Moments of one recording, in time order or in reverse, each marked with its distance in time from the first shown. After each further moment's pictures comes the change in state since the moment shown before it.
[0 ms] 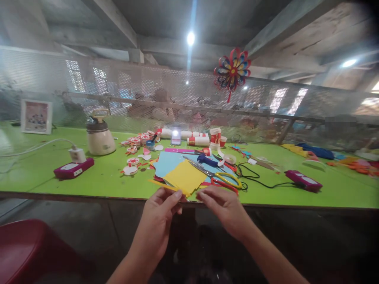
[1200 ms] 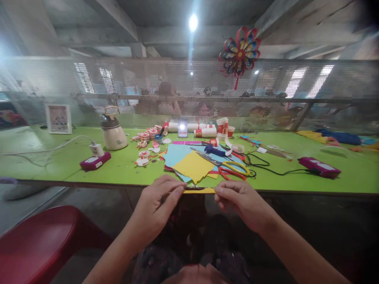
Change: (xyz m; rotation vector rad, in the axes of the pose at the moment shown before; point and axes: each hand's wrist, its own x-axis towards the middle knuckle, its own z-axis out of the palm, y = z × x) left_hand -0.024 0.044 -0.027 1.052 -0.281 0.511; right_hand -0.019 -0.011 -0.004 0.578 -0.106 0.370
